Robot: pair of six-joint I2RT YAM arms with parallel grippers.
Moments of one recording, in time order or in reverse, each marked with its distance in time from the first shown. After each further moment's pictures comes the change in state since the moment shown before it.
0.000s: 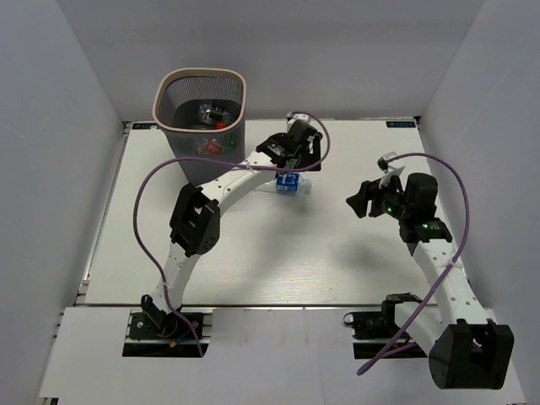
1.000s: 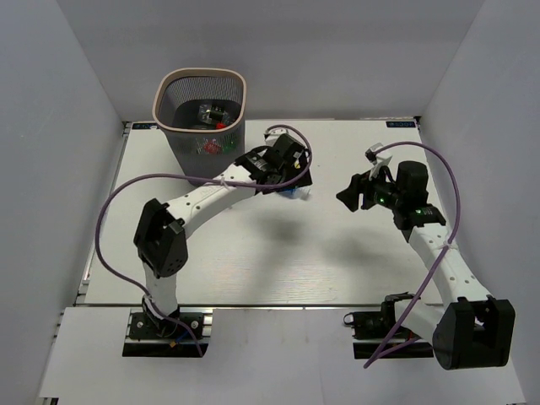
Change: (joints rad) left arm -0.055 -0.358 -0.340 -0.098 0.021 -0.082; right arm 0.060 0.114 0.084 0.015 -0.076 -0.024
